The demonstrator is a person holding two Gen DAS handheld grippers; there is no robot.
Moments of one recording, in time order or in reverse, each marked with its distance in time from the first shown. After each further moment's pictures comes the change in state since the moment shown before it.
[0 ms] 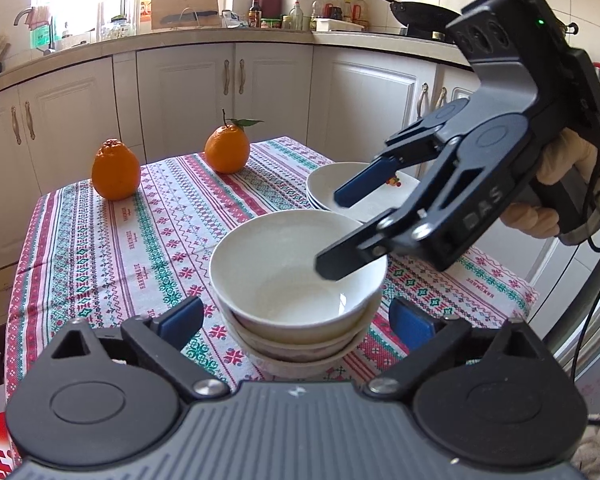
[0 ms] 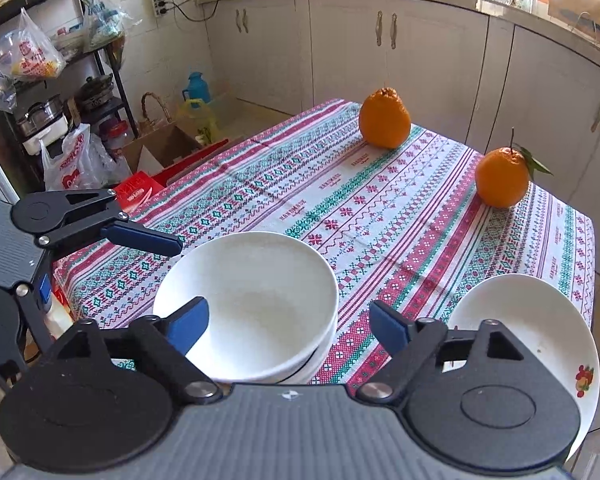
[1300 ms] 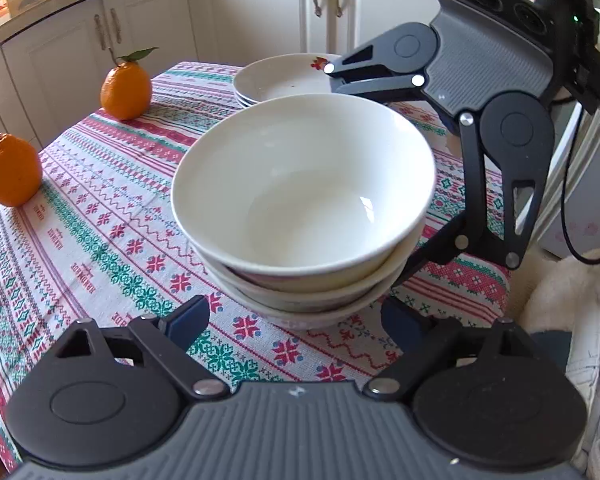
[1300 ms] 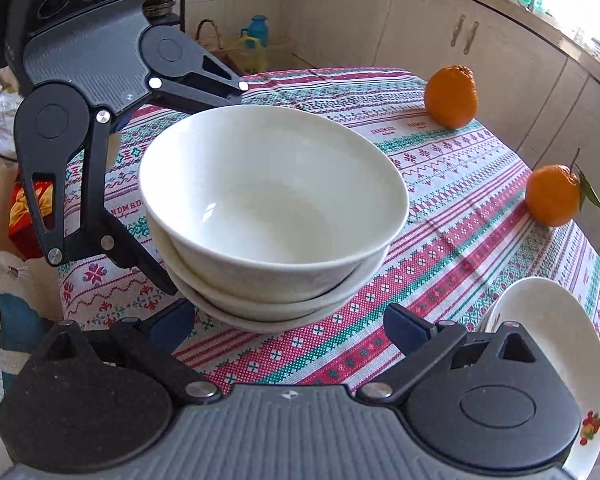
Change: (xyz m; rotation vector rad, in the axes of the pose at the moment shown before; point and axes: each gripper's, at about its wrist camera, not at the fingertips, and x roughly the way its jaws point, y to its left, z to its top) left arm 0.069 0.029 -0.006 0.351 0.273 -0.244; right arm 0.051 0.020 -0.049 -0.328 0.108 0.008
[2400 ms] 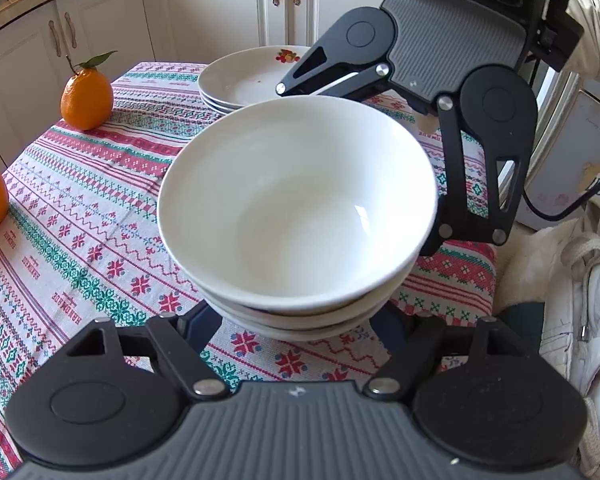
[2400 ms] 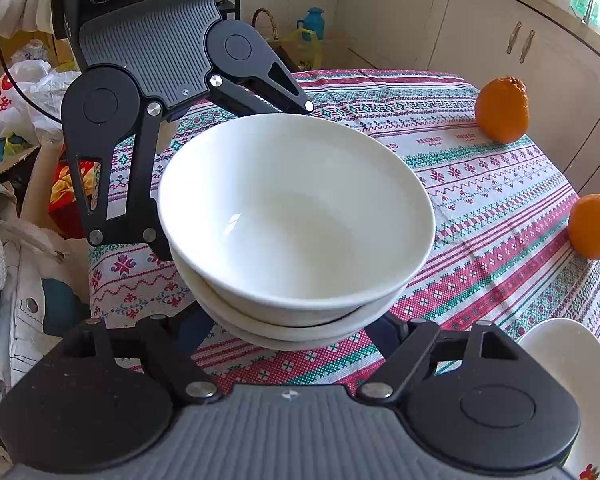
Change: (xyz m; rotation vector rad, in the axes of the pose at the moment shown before) left arm 0.005 0.011 0.012 0.084 0.039 -0.103; right arm 0.006 -0.011 0.013 -0.087 0.033 0.147
